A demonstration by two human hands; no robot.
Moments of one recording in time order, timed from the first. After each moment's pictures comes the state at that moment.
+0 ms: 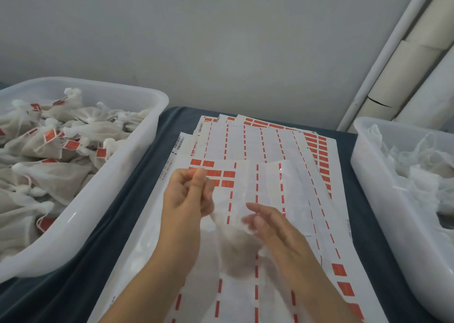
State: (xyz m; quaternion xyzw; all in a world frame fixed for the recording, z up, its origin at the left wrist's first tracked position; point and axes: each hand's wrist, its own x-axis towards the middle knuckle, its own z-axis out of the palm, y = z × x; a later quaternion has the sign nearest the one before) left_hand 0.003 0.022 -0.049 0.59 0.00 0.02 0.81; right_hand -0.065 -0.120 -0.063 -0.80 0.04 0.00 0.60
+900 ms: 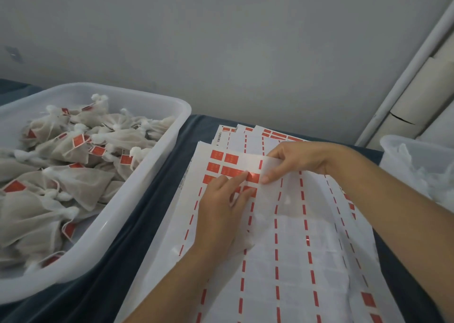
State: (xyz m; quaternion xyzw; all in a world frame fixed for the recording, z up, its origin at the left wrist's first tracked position) left_hand 0.043 0.004 -0.086 0.84 -0.10 0.17 0.51; right_hand 0.105 -0.160 0.017 -0.92 -0.07 0.27 0.29
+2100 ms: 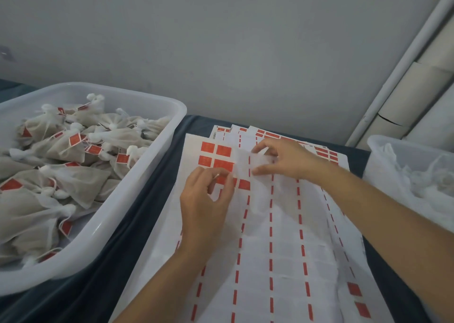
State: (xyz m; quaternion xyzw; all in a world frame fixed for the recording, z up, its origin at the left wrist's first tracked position) left_hand 0.031 0.018 -0.065 0.76 -0.09 0.28 0.59; right_hand 0.085 -0.148 0.010 -0.98 -0.02 0.07 0.21
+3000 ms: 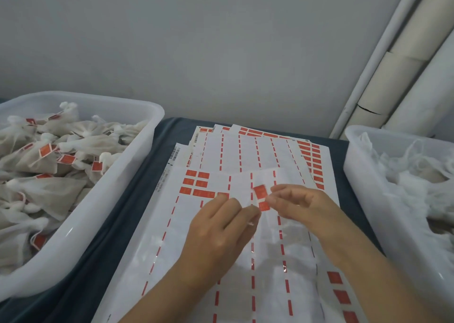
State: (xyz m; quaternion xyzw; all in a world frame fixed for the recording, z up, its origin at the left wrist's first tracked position) left_hand 0.006 -0.004 -0.081 0.77 -0.38 0.43 0.29; right_hand -0.031 -0.163 -0.019 -0.84 0.13 -0.03 0.53
